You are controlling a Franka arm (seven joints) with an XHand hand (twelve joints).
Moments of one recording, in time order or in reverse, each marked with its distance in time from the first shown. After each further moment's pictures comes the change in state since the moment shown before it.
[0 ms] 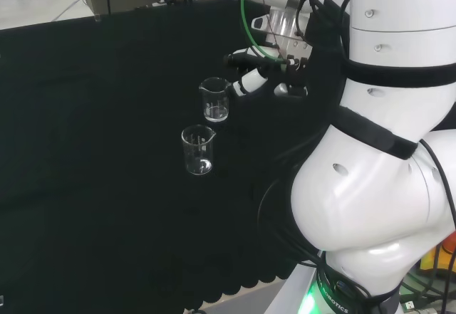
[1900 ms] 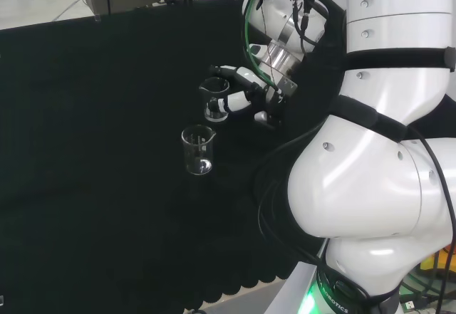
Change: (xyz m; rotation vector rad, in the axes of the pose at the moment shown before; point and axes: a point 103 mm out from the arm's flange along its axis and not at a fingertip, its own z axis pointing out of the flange) arm -0.002 0.062 0.069 -0.174 0.298 -0.145
